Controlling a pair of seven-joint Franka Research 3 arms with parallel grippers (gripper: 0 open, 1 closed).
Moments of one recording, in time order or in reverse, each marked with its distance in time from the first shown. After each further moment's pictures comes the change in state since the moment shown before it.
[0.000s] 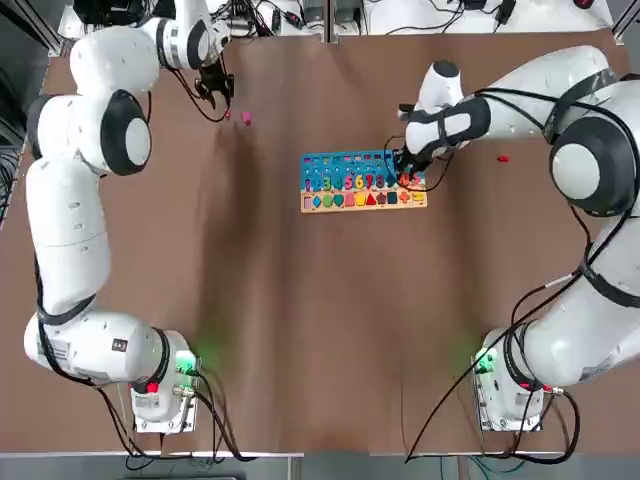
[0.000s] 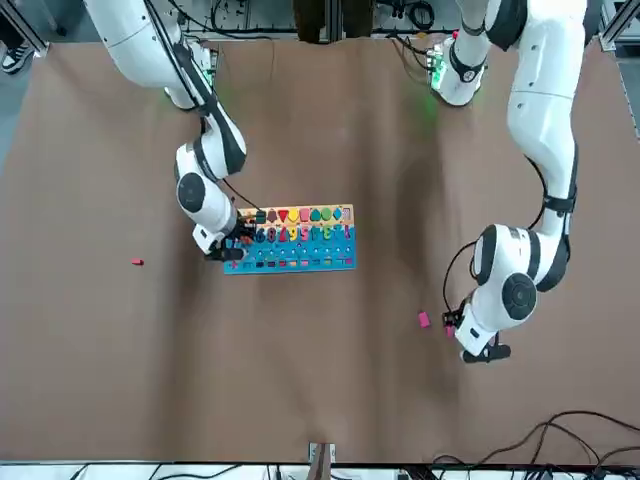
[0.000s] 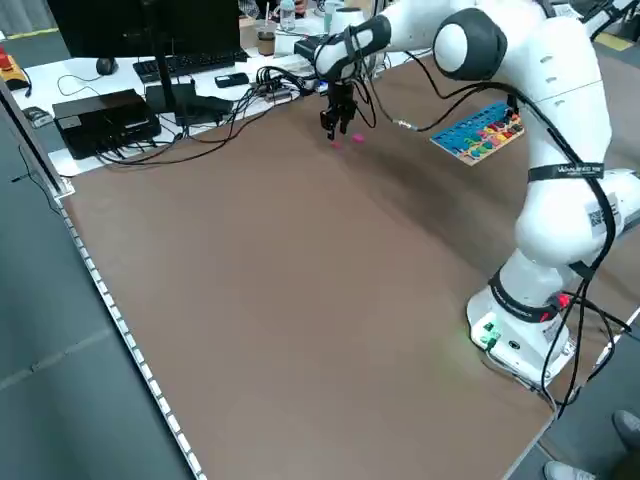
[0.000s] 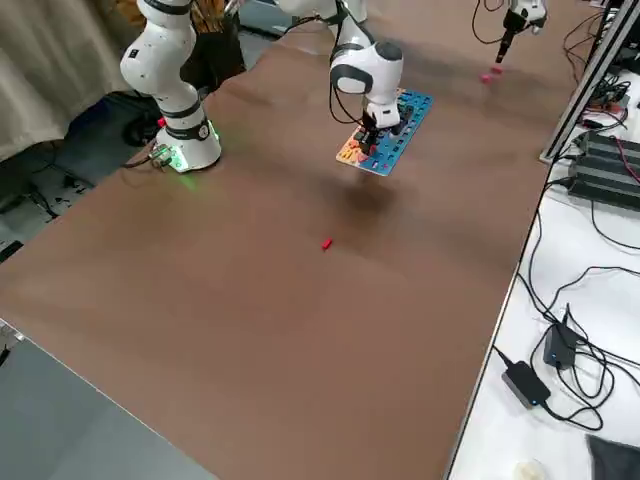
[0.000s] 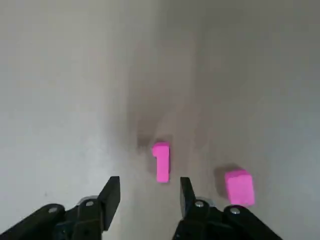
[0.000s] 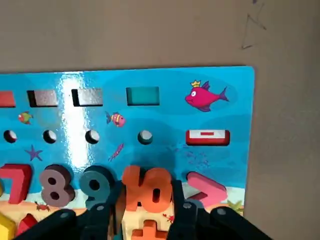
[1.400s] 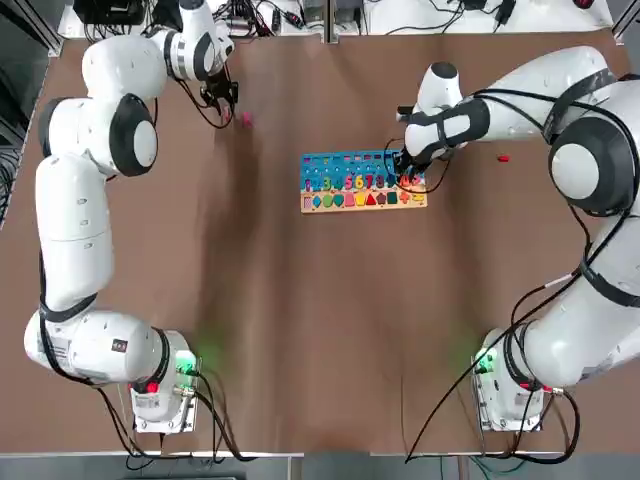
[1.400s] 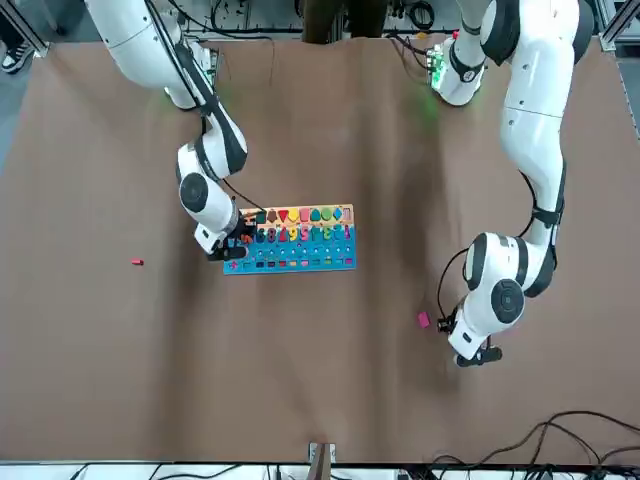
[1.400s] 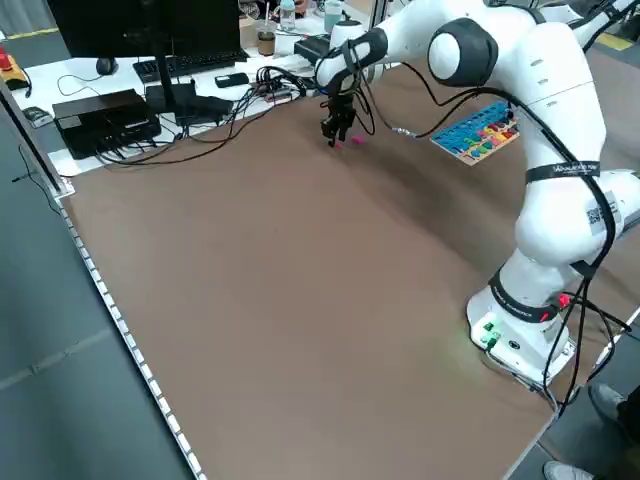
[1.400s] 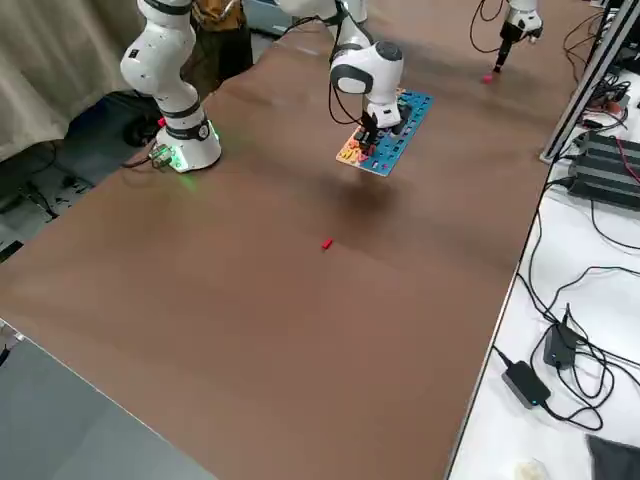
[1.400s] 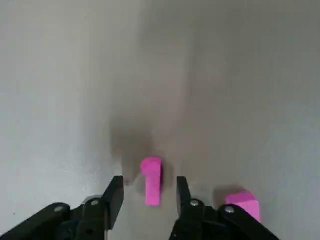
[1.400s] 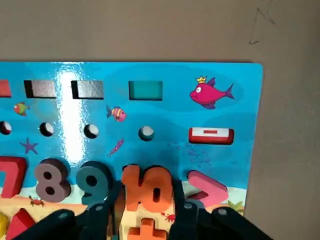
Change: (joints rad) left arm -0.008 0.046 0.000 0.000 0.000 0.052 -0.039; right arm 0.001 0.008 0.002 0.001 -0.010 -0.014 -0.013
